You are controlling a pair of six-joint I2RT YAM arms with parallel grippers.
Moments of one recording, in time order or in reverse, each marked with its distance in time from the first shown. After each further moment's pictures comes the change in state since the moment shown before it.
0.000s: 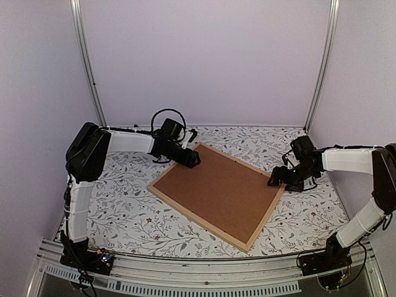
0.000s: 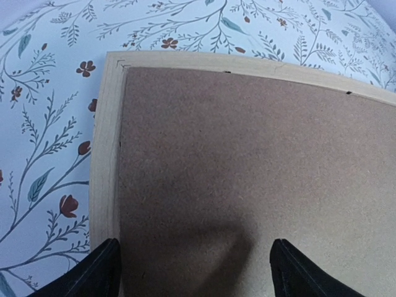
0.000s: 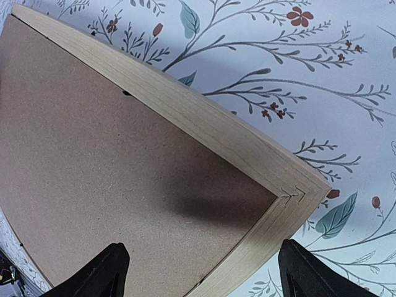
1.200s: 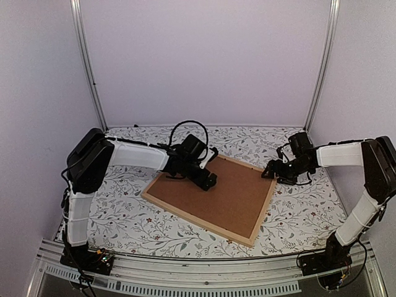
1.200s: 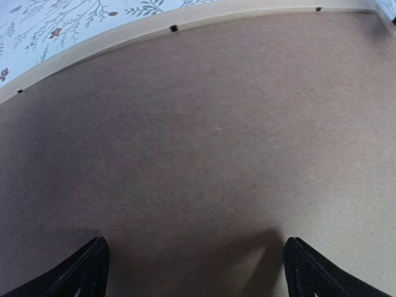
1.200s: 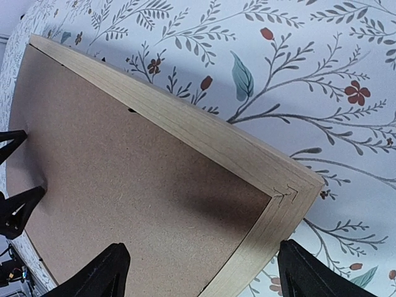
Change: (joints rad) left arm -0.225 -0.064 -0.091 -0.037 -0.207 0.018; right arm -0.025 0.111 0.057 0.145 -0.097 -0.025
